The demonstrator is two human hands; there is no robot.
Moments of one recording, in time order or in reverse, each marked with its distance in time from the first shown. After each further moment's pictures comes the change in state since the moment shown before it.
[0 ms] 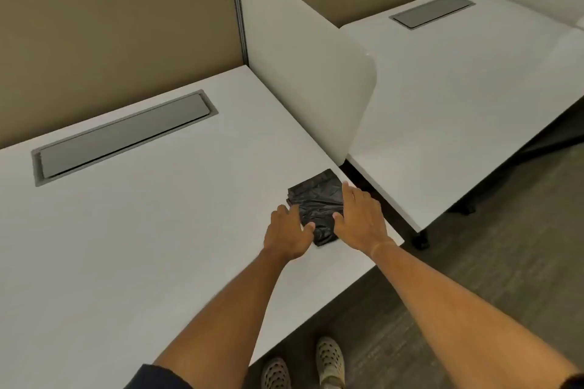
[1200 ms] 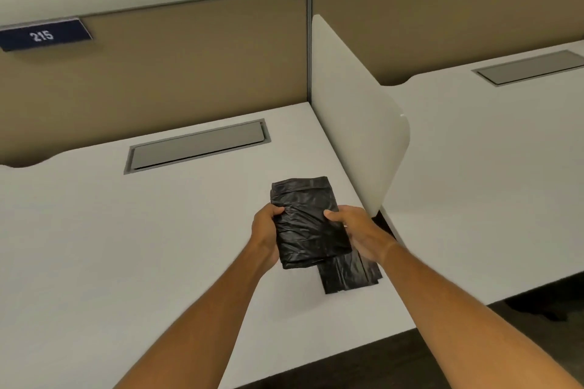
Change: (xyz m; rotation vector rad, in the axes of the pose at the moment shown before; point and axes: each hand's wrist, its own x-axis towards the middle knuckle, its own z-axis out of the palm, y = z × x) left_hand 0.000 0.047 -0.086 -1.517 0.391 -0.507; right_hand 0.087 -0.018 -0.056 1.252 -0.569 0.126
